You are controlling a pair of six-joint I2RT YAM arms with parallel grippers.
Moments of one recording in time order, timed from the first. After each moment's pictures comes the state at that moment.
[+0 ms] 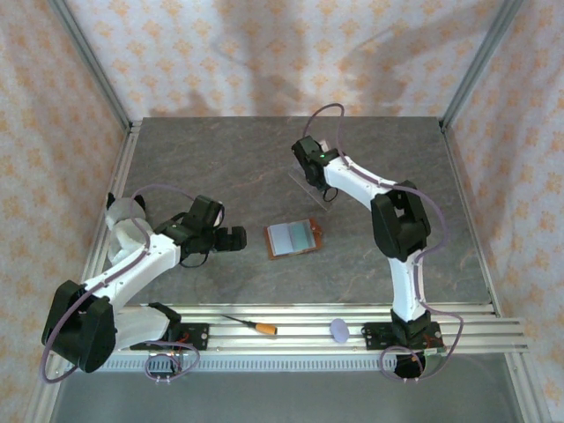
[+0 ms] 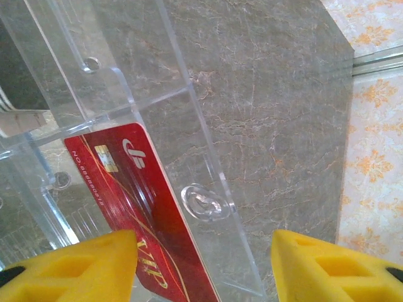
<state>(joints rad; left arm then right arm) -0.40 1.18 0.70 -0.59 0.03 -0.52 0.54 2.08 1.66 -0.79 0.77 -0.02</state>
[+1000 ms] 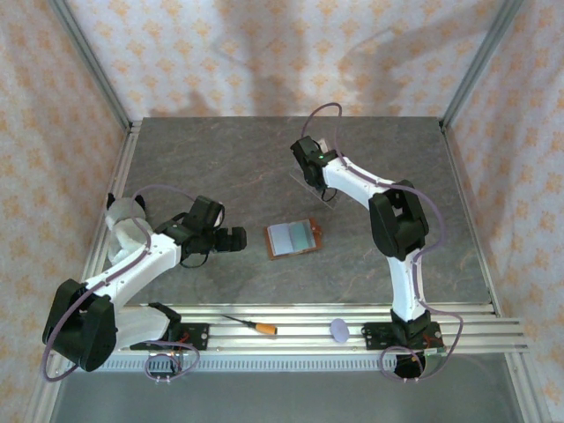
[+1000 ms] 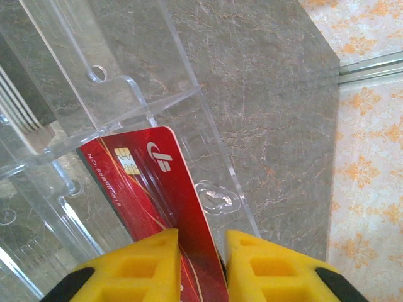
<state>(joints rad) -0.40 1.18 0.69 -0.59 0.03 -0.52 0.54 2.09 1.66 -0.74 0.80 -0.04</state>
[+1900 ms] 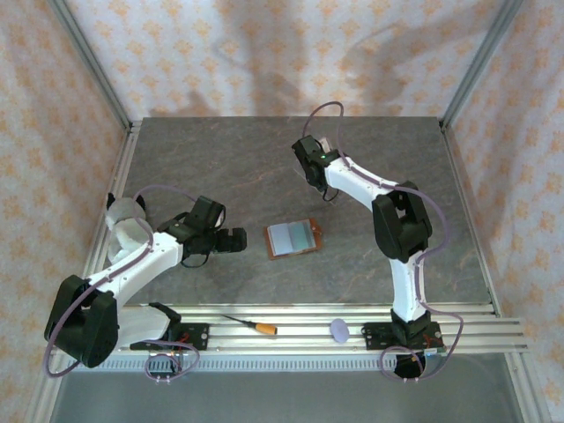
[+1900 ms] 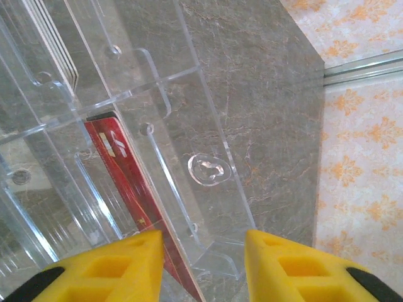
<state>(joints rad) -0.40 1.21 0.69 -0.59 0.03 -0.52 0.54 2.06 1.64 -0.74 0.83 -0.07</state>
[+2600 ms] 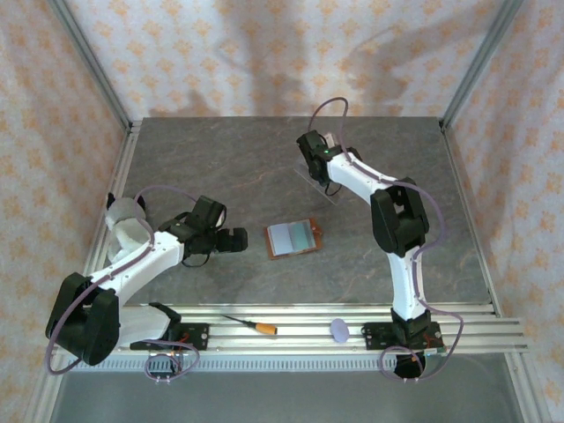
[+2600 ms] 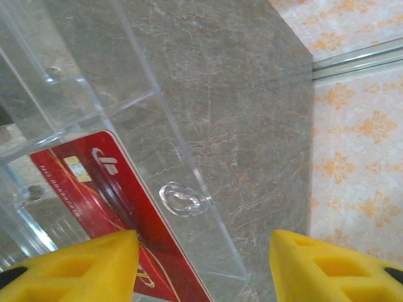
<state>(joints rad) -0.40 1.22 0.69 -0.57 0.04 -0.52 0.49 2.12 1.70 -0.73 0.84 -0.07</state>
